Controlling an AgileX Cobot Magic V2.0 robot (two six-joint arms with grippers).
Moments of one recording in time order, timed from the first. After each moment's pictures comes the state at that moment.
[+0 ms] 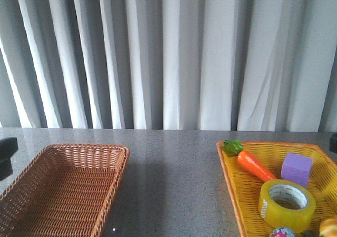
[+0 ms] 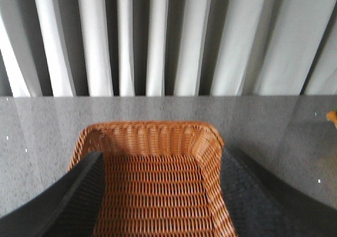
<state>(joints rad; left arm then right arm) -0.08 1.01 -0.83 -0.26 0.18 0.17 -0.06 1.23 -1.09 -0.29 0.44 0.32</state>
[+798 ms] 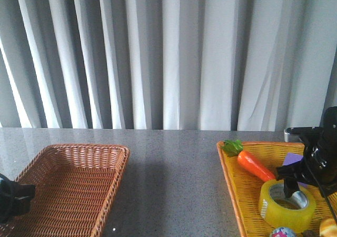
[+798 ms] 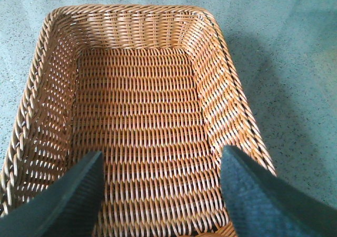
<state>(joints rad) -0.08 1.09 -0.83 -0.26 0.40 0.17 -0.06 1.97 -1.68 -0.04 1.03 0.01</state>
